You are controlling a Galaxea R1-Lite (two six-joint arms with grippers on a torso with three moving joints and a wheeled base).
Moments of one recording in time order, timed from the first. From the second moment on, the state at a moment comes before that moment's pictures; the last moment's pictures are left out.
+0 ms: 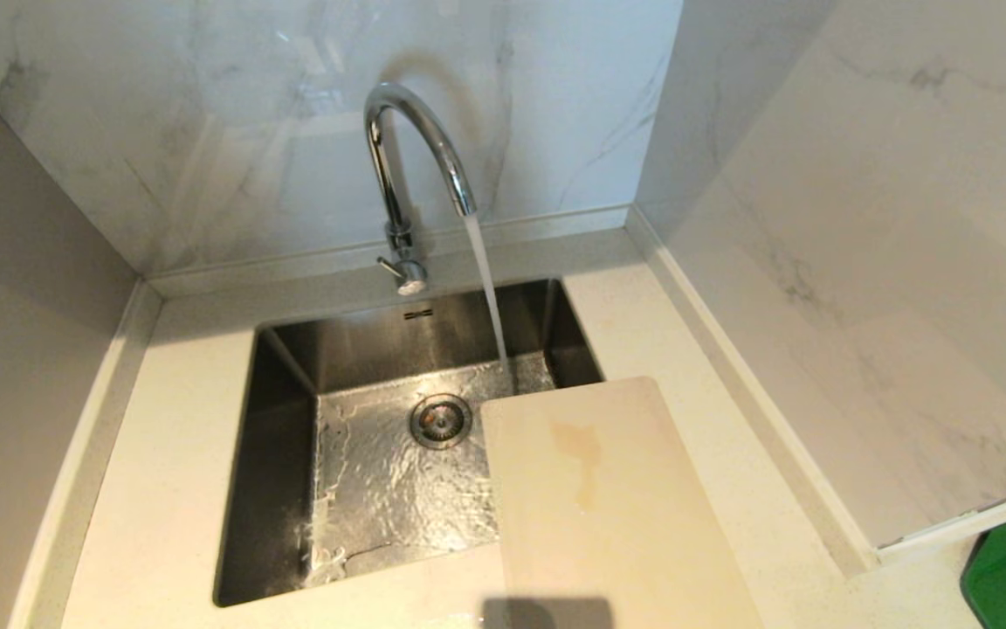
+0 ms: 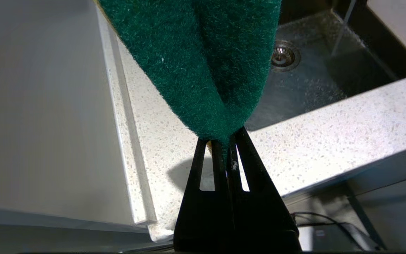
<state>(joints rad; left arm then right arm) -0.02 0.01 -0.01 0.02 -0.05 0.10 0.01 0.00 0.00 -0.04 -0.04 0.09</state>
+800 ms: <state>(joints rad) -0.02 0.00 -0.01 0.02 0.00 0.00 0.01 0.00 0.00 -0.04 -0.04 0.09</state>
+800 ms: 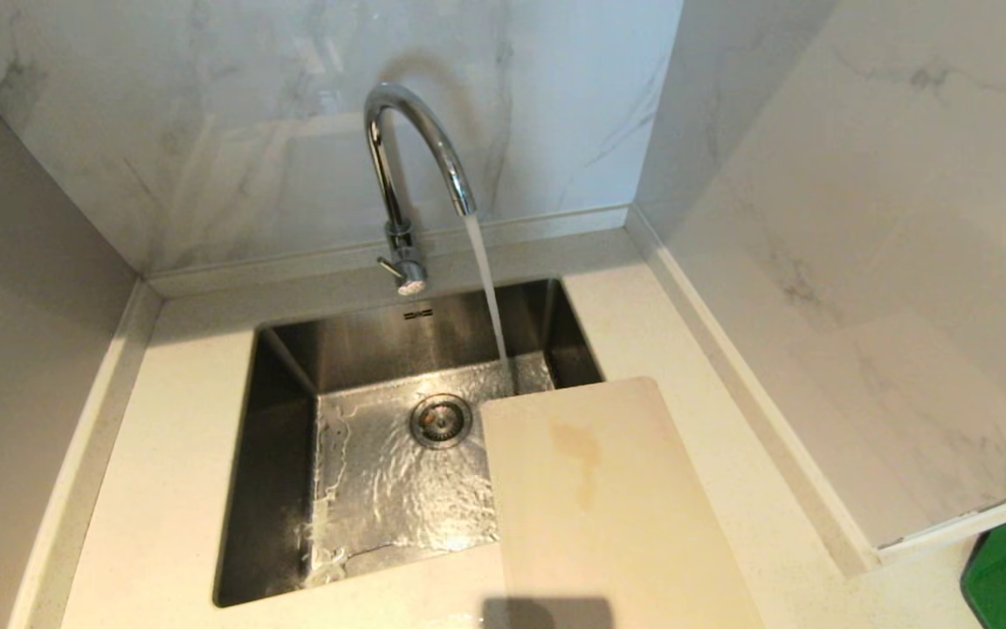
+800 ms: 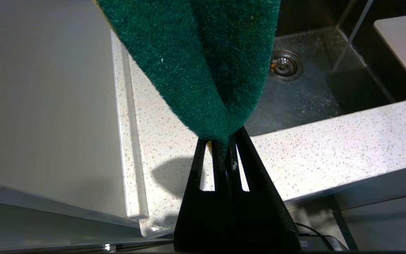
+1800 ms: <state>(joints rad) -0.02 0.00 -0.01 0.02 0.00 0.00 0.01 0.00 0.00 -0.03 -0.04 0.09</state>
